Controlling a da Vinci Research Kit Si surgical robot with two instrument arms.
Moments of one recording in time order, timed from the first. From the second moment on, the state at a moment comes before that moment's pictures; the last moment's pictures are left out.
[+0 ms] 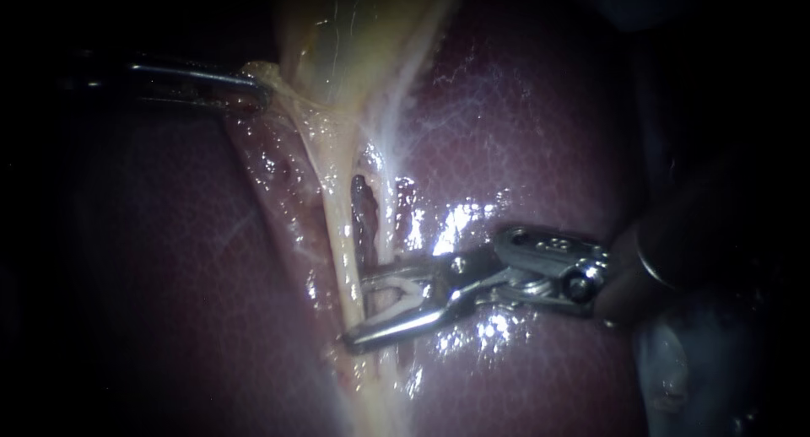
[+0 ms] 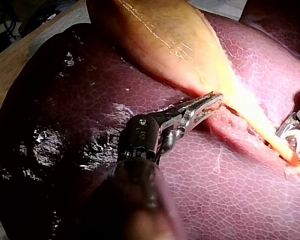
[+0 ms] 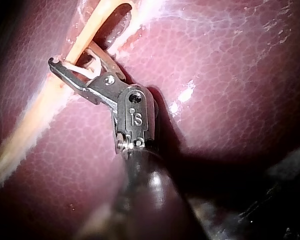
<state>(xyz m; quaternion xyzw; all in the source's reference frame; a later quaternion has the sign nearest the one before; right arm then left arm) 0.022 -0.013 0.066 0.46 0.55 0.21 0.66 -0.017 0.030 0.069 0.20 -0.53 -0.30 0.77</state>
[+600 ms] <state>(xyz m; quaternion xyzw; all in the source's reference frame) 0.023 -0.013 0.060 0.51 0.59 0.23 0.59 -0.017 0.029 0.070 0.20 -0.53 -0.30 0.77</state>
